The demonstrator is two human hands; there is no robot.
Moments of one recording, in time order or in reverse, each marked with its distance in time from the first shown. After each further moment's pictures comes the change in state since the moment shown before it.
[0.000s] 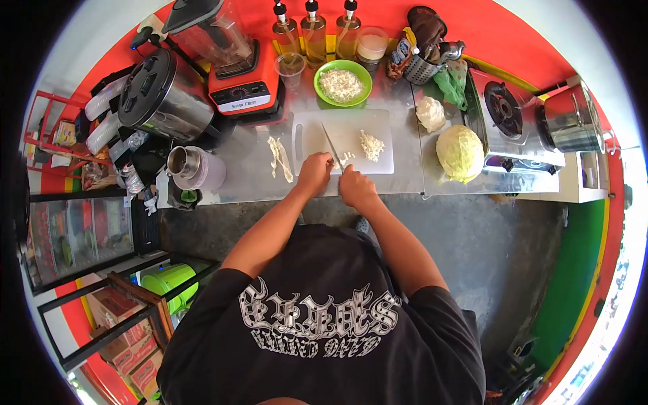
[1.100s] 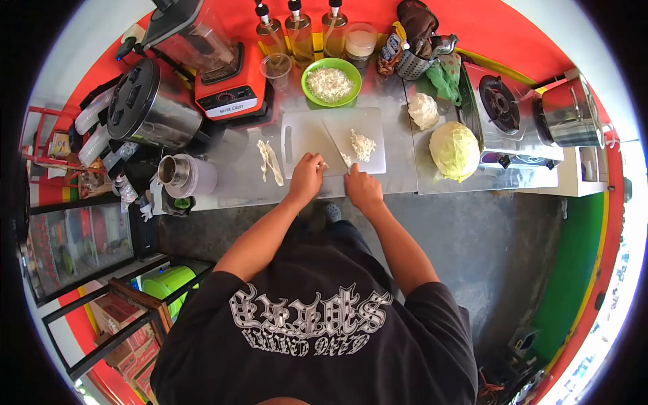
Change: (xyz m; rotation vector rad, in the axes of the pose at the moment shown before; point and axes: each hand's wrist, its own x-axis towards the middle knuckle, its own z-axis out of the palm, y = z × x) left_hand -0.009 0.009 0.005 0.005 0.061 -0.032; right_hand 0.009 0.047 0.011 0.069 0.134 -0.022
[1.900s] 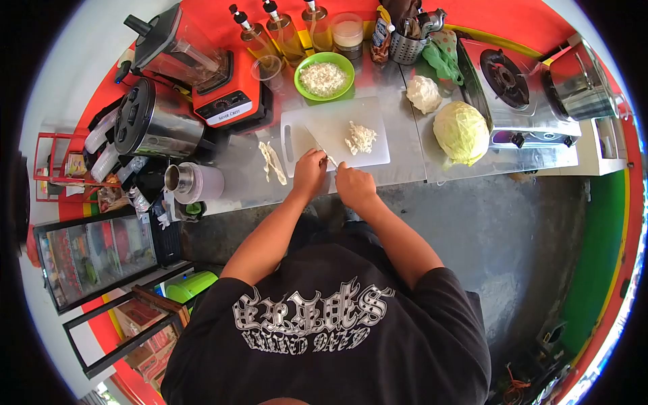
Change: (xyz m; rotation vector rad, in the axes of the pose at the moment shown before) left_hand 0.010 0.014 0.002 0.081 -0.035 0.051; right_hand -0.013 -0.018 -0.002 -0.048 0.063 -0.205
